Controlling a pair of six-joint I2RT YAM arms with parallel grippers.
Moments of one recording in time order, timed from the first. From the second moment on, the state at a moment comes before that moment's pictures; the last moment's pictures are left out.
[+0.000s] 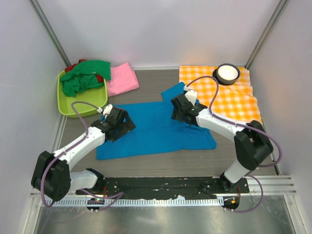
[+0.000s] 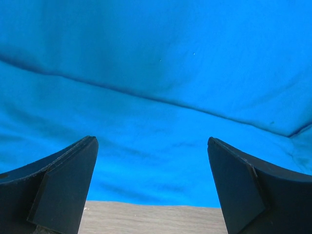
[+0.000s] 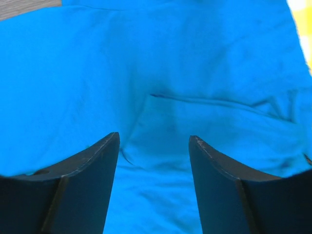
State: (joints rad) left arm -0.49 1.19 0.75 -0.54 -0.26 -0.98; right arm 0.66 1.55 1.07 -0.47 0.47 0.75
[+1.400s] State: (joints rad) left arm -0.40 1.29 0.75 -0.45 -0.20 -0.94; right arm 0.64 1.87 1.19 -0.39 0.48 0.68
